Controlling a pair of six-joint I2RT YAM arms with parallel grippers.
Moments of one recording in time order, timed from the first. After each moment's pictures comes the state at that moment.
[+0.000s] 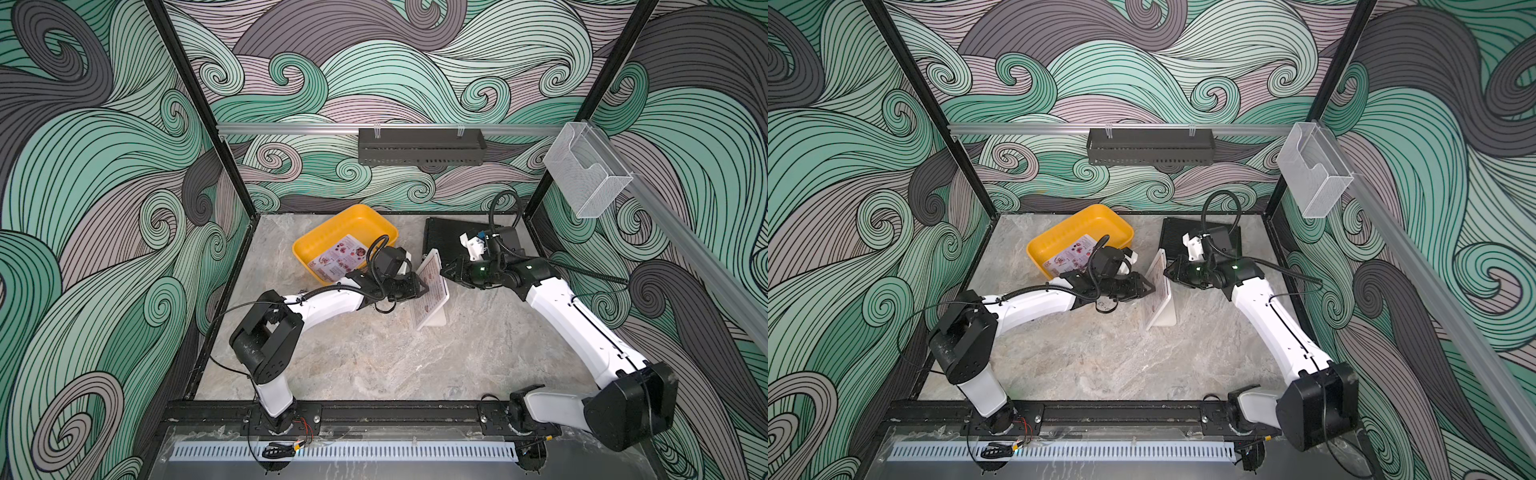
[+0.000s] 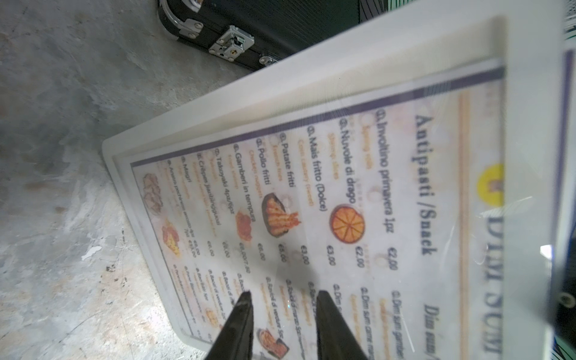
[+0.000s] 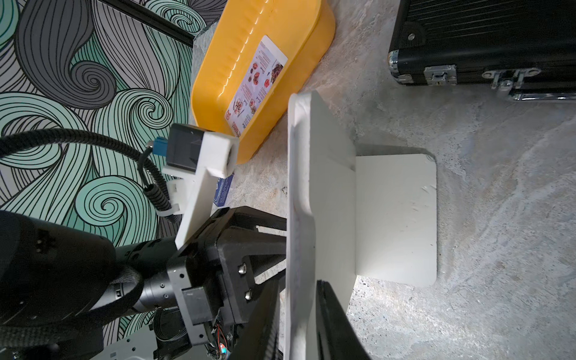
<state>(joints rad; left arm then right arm) -0.76 1.73 1.16 -0.12 0.36 -0.86 0.31 1.30 1.15 -0.69 -0.48 0.52</state>
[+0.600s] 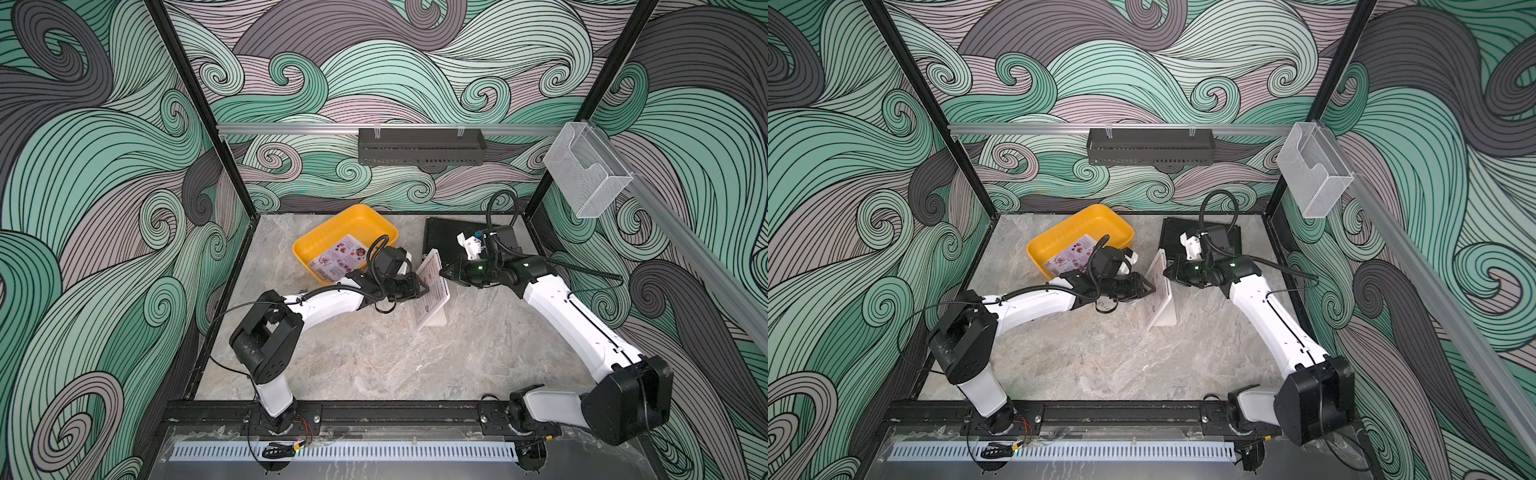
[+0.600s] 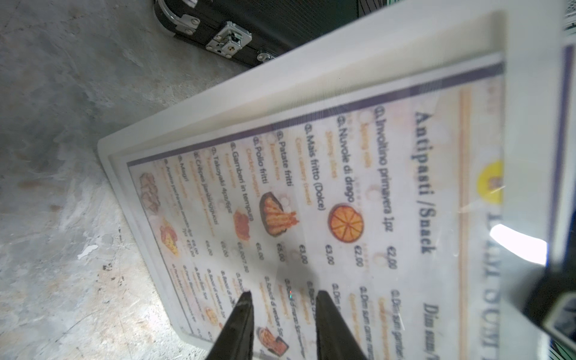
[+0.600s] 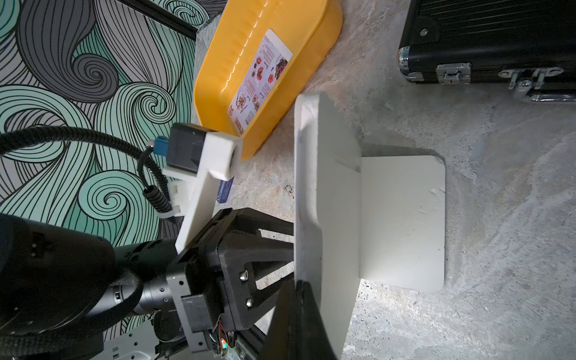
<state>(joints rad) -0.76 1.73 1.16 -0.12 0.36 -0.86 0.32 1.33 1.16 -0.69 -0.50 0.51</state>
